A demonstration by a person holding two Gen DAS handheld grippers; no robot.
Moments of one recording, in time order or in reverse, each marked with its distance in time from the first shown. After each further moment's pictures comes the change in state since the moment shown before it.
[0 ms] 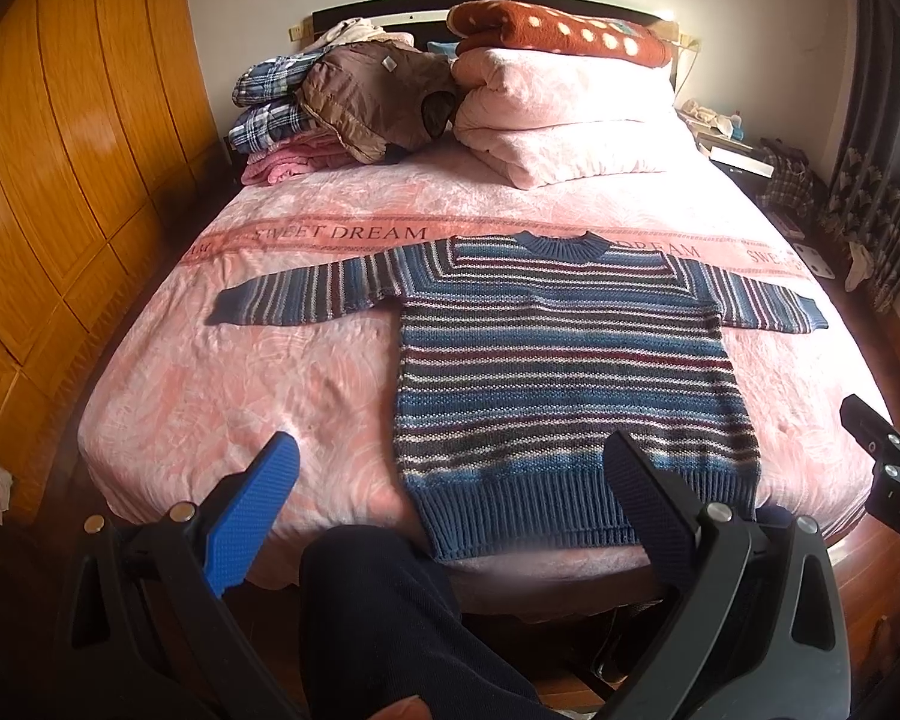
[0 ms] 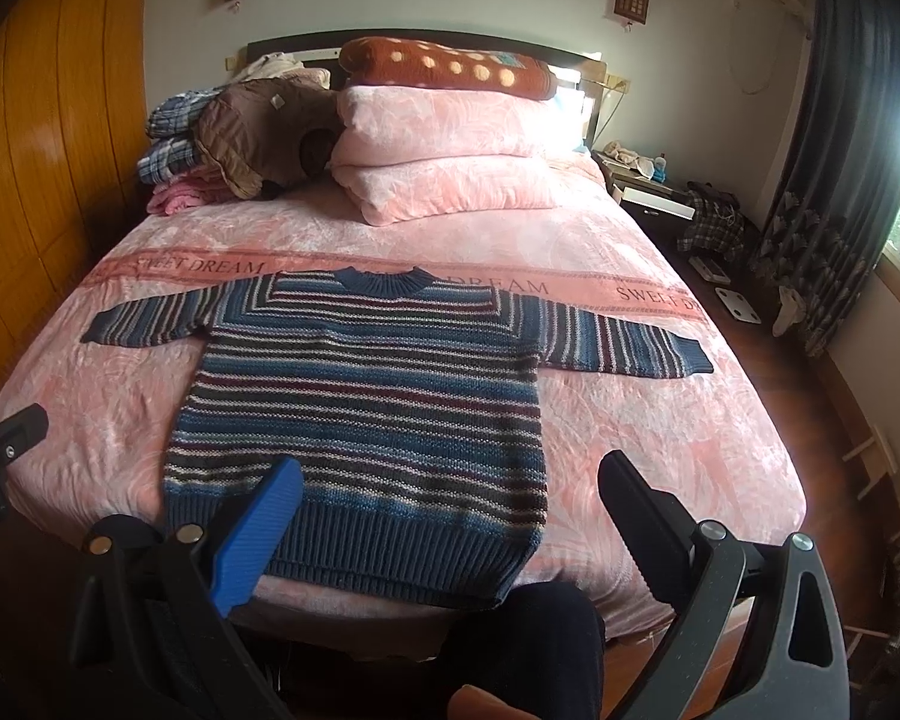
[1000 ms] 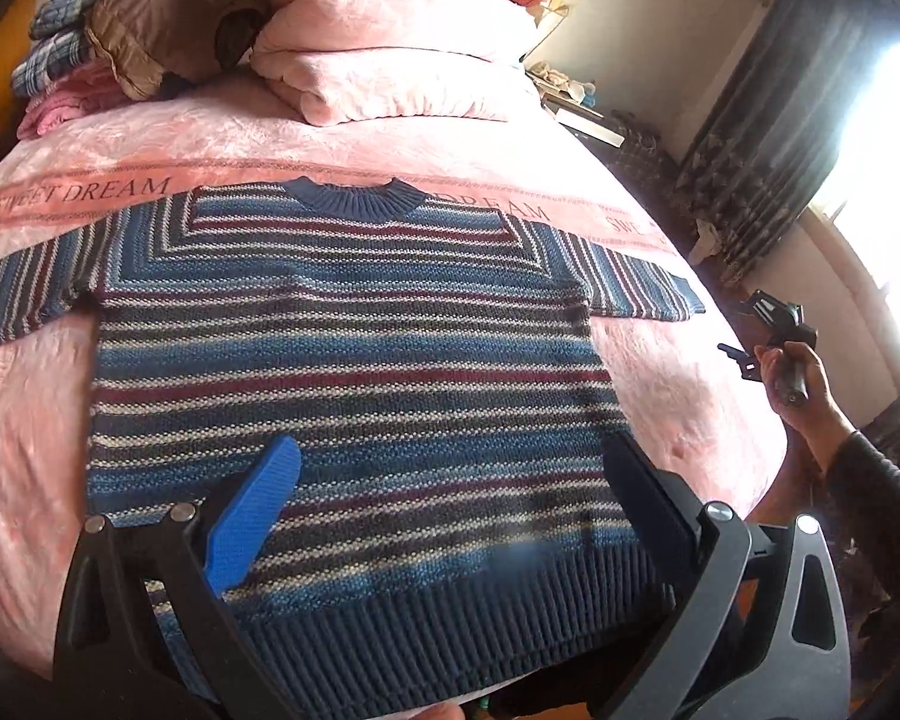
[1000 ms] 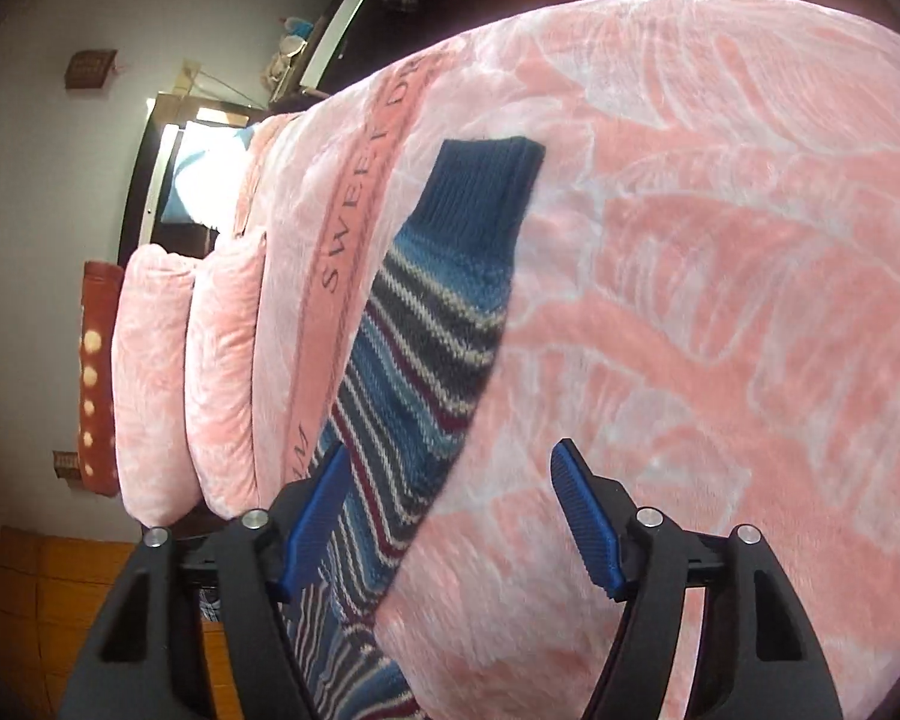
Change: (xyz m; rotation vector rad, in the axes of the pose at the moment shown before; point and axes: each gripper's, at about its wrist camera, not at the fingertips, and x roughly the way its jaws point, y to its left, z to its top) left arm 0.213 -0.099 0.039 -0.007 0.112 -0.525; right arm 0.396 -0.493 -0.038 1.284 0.174 0.348
